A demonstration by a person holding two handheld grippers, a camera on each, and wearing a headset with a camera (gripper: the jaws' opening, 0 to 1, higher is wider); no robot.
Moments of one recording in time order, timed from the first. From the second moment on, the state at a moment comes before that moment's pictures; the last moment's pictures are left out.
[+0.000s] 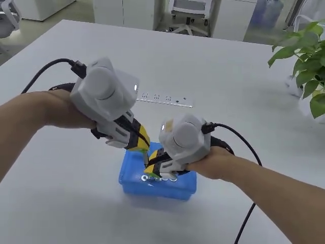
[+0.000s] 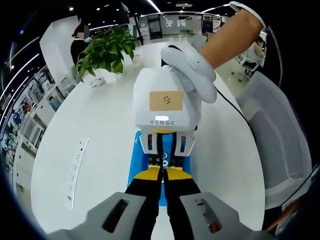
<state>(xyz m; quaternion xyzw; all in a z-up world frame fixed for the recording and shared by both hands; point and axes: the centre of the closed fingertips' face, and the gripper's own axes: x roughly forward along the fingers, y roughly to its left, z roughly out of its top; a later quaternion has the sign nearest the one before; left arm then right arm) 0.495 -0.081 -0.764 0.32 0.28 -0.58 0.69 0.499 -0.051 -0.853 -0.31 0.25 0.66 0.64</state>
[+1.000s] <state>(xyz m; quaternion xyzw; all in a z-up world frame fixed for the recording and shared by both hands) 0.492 -0.077 -0.780 0.32 0.29 -0.58 0.69 0.493 -0.054 -0.867 -0.32 0.26 0.66 0.62</state>
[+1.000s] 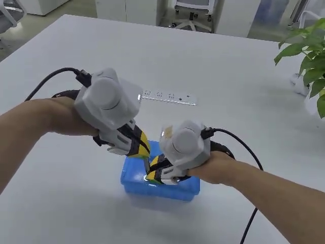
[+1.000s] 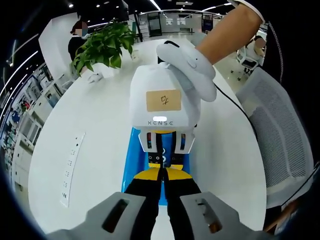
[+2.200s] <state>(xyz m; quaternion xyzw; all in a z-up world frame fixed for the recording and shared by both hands) 0.466 -0.079 -0.735 0.33 0.26 -0.59 0.70 0.473 -0.071 -0.816 -0.33 0.22 0.65 0.65</state>
